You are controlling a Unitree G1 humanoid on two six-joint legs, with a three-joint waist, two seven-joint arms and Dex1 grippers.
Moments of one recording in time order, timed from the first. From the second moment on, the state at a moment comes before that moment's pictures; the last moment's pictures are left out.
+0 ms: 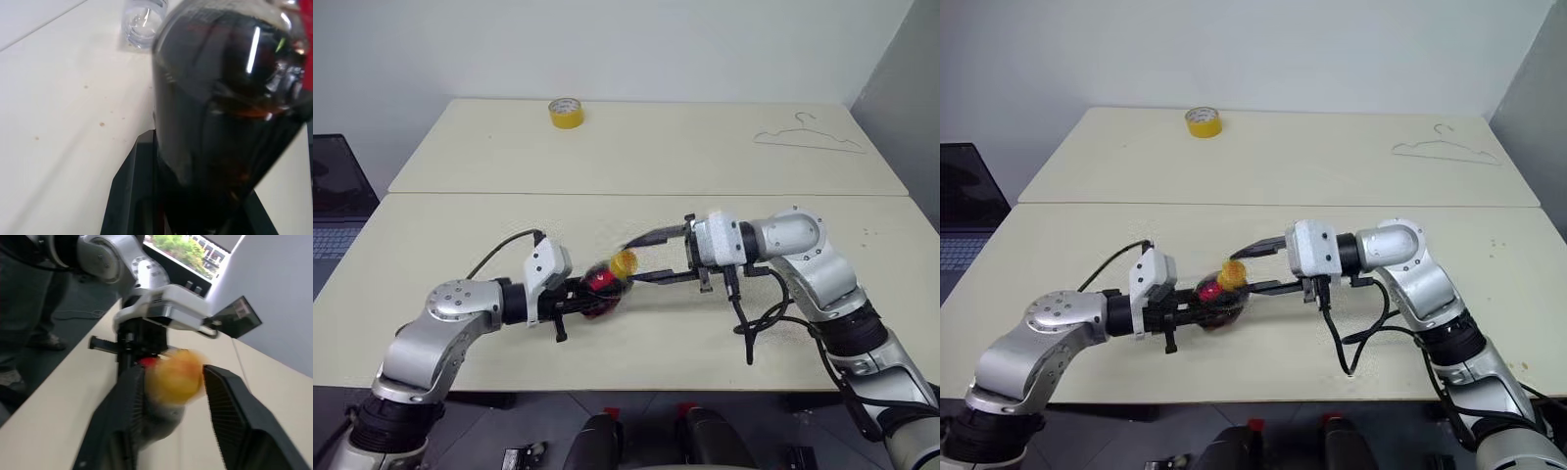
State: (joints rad) left arm -0.15 0.72 0.02 -0.34 -0.49 0.59 -0.94; right arm -0.69 -0.51 0.28 -0.16 0.34 0.08 1.17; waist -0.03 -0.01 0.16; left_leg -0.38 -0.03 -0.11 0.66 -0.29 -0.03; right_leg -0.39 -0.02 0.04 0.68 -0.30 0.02
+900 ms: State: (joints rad) left arm -0.16 0.20 -0.03 -0.35 -0.11 0.36 -0.23; right arm -0.70 -0.11 0.22 -0.28 0.29 0.59 0.45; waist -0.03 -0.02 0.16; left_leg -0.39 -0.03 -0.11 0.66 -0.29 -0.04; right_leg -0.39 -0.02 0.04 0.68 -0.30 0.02
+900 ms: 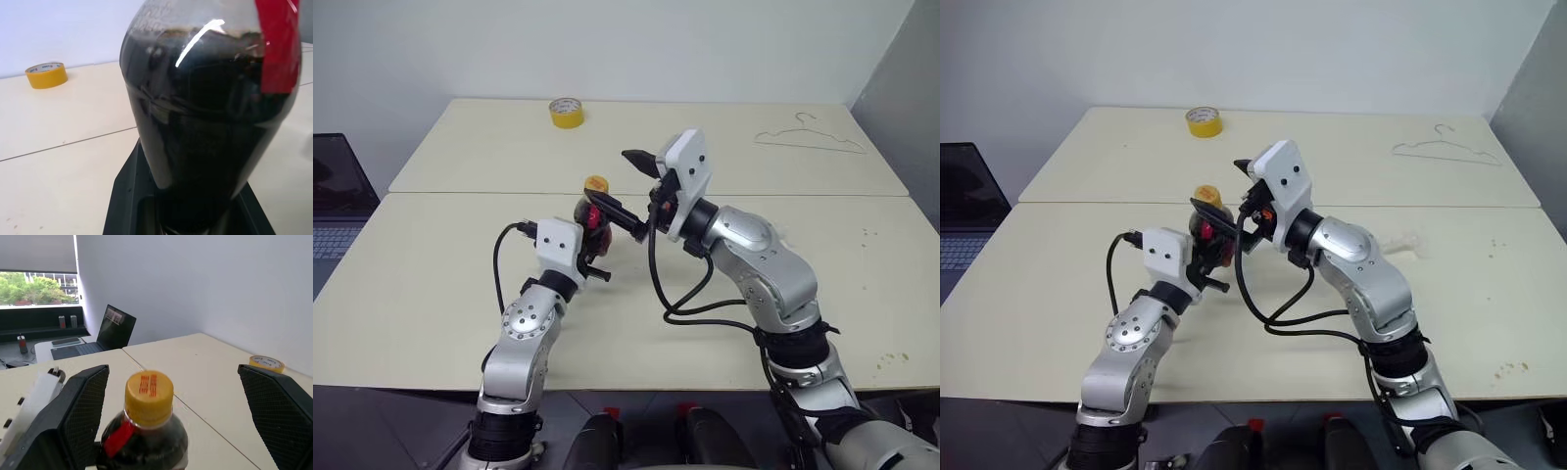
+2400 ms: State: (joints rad) left arm -0.18 0.21 -0.03 -0.32 -0.11 0.34 -0.25; right arm -0.65 -0.13 0.23 -0.30 0.23 0.57 0.42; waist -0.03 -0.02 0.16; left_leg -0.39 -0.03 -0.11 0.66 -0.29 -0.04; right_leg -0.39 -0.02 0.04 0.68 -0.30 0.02
